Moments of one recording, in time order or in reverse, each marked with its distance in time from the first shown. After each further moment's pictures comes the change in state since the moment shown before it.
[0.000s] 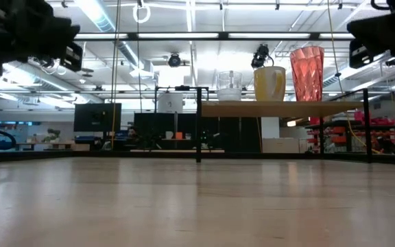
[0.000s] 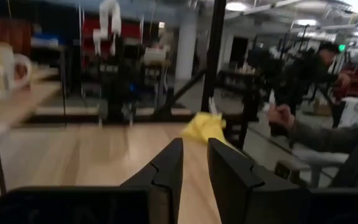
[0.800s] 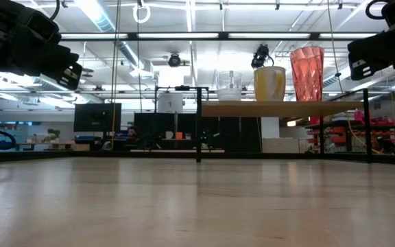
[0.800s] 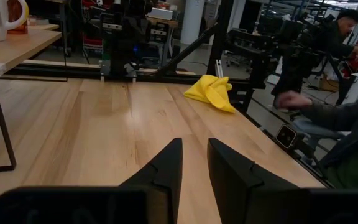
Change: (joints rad) left arm 0.000 0.001 0.000 -0.240 -0.010 0.112; right arm 0.000 0.027 0.000 -0.110 0.000 0.061
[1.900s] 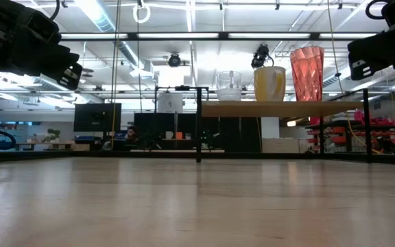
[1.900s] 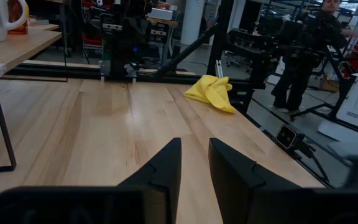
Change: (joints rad) left arm 0.000 0.000 0.000 0.001 0.000 -0.001; right arm 0.000 0.000 0.000 0.000 0.000 -0.001
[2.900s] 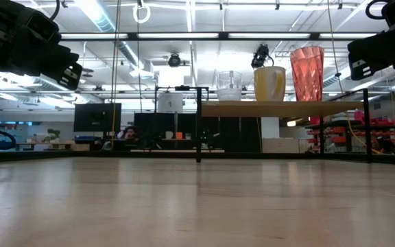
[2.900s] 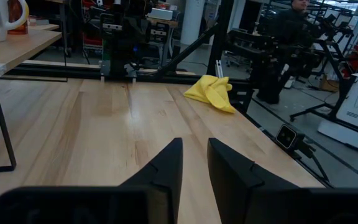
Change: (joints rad) left arm 0.000 0.000 0.000 0.000 0.000 0.000; right arm 0.000 0.000 0.000 0.000 0.000 0.000
